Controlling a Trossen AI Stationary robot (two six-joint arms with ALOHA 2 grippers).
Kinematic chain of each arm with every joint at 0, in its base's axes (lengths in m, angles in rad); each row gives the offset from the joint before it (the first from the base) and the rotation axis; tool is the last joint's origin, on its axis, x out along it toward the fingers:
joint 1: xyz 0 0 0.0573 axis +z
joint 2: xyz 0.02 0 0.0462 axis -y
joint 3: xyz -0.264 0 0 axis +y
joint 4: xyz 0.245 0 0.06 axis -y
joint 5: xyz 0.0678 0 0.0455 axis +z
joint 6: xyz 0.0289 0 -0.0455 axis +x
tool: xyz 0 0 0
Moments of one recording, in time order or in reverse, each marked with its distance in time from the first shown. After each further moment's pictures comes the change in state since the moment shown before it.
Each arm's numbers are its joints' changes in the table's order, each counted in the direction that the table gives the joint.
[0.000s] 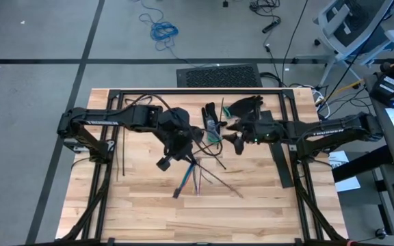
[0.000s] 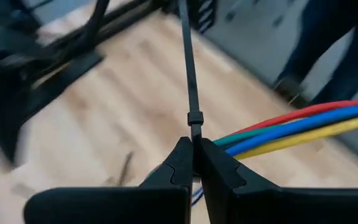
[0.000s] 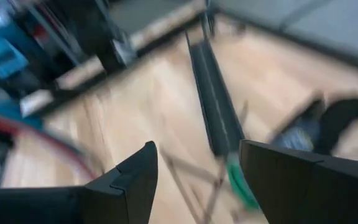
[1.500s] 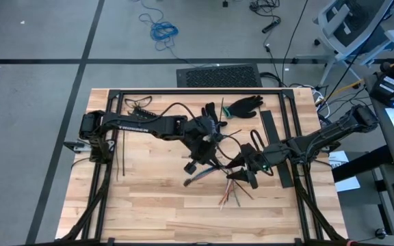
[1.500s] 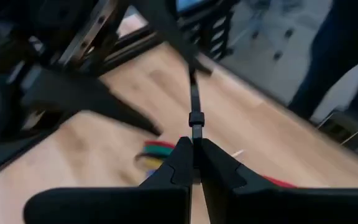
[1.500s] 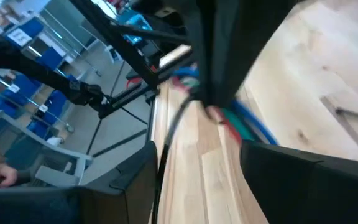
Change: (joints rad) left arm 0.023 -0.240 0.053 0.440 -0.136 -0.063; right arm 0.362 -0.019 0.050 0.231 0.126 0.158
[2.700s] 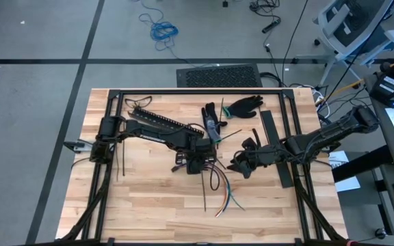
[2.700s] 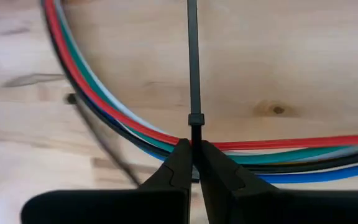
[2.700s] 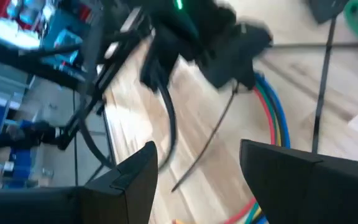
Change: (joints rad) left arm -0.029 -0.199 0.098 -0.264 0.490 1.102; right arm -0.022 0.005 0.000 -0.248 -0.099 0.392
